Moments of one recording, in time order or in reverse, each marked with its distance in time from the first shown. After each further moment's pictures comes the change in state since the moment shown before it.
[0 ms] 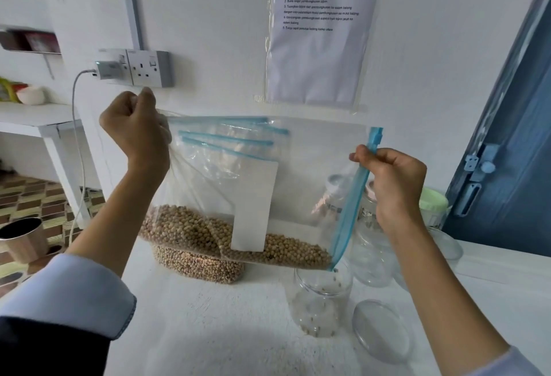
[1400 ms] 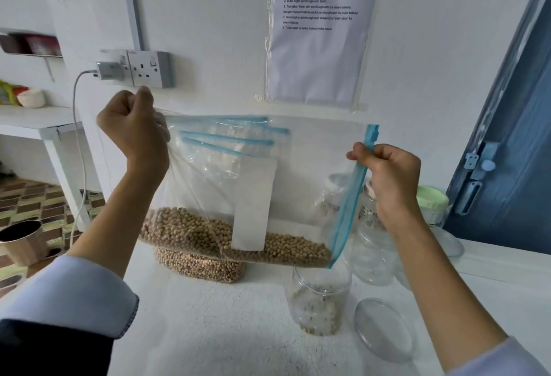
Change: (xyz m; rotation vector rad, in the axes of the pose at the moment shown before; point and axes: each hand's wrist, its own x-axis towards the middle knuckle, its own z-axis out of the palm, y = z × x) left_hand -0.005 0.005 -0.001 -0.061 -0.005 -0.028; right_hand 0.004 0.001 -0.002 -0.035 -0.085 -0.017
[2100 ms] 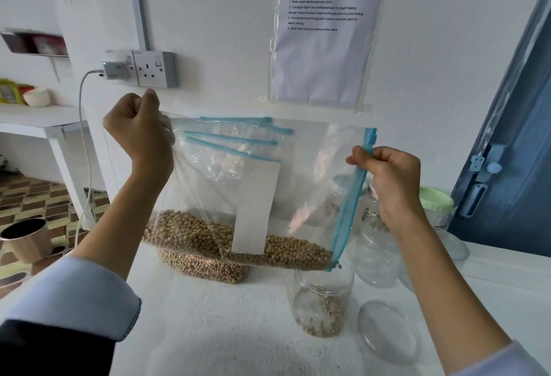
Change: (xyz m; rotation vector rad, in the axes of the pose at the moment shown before) left_hand 0.000 -0.001 -0.005 0.002 0.000 0.023; right_hand -0.001 0.002 0.005 -0.035 -0.019 0.024
